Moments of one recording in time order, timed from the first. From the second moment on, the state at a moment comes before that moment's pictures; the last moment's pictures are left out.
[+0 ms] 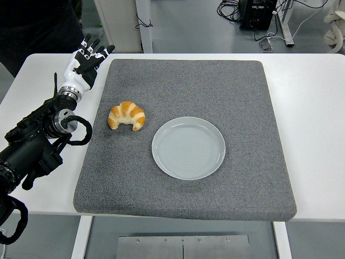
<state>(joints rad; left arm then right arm) -0.91 0.14 -0.67 -0.44 0.06 -0.11 -0.36 -0.10 0.00 0.01 0.13 -0.10 0.03 0.41</state>
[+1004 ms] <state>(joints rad) -0.93 0.16 -0.60 -0.47 0.08 -0.11 -0.36 -0.10 0.00 0.01 0.13 -0.10 0.03 0.41</state>
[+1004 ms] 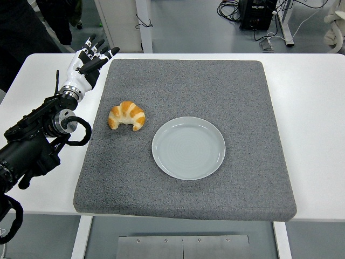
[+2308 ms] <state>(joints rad) -1.05 0.61 -0.19 -0.97 0.74 -0.10 -0.35 -0.10 0.00 0.01 0.13 -0.10 0.03 0.41</state>
